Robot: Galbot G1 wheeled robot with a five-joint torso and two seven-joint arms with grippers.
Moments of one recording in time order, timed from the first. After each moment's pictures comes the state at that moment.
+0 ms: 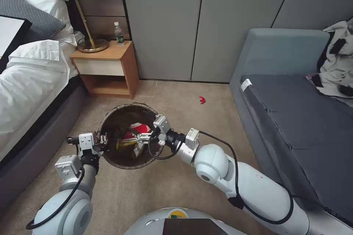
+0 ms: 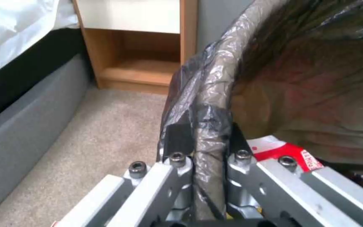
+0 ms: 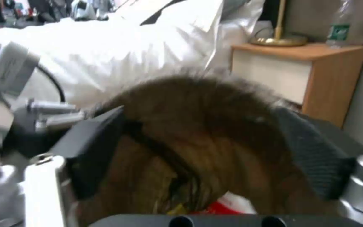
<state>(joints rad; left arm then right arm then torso) 1.75 -1.33 -0.68 -2.50 -0.40 0.49 -0.29 -0.81 1.01 -0.33 2.14 0.61 -0.23 0.03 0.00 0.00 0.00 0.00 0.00</state>
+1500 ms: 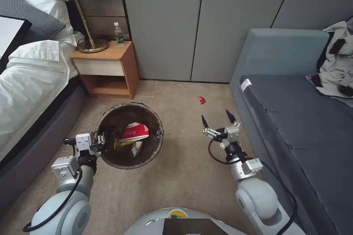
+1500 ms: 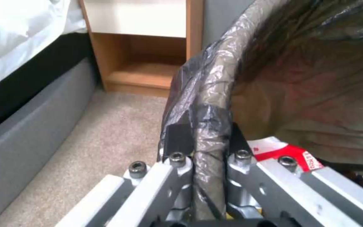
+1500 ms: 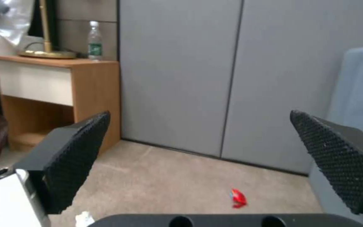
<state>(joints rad) 1.76 -1.34 -0.70 -2.50 -0.39 0.47 -0.29 -1.61 1.25 0.41 2.21 0.11 0.12 0.09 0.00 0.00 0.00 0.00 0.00</state>
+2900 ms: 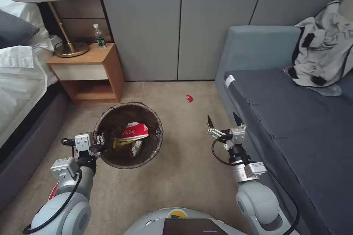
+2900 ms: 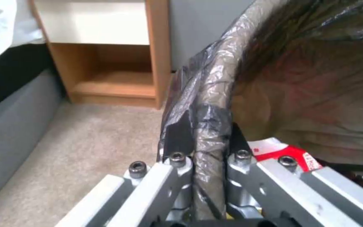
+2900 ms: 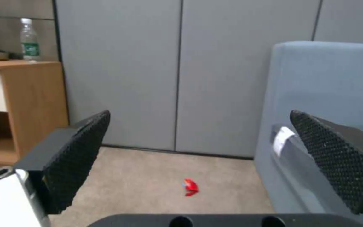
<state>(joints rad) 1.77 -1.35 -0.70 -2.50 -0.38 0.45 -0.28 -1.61 1.29 0.43 2.21 0.11 0.11 0.12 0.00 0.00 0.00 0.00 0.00</state>
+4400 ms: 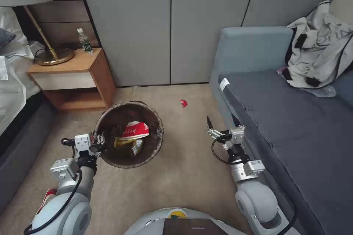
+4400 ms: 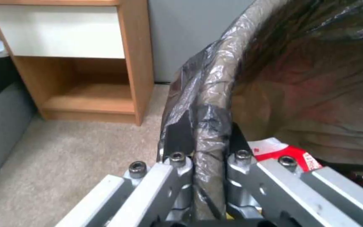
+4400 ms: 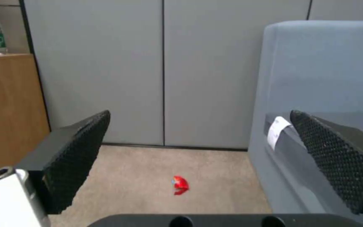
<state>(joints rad) 1.77 -1.35 -0.69 -2.50 -0.38 0.43 -0.29 -1.60 1.28 0.43 2.19 0.15 0.08 0.12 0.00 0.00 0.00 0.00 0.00</state>
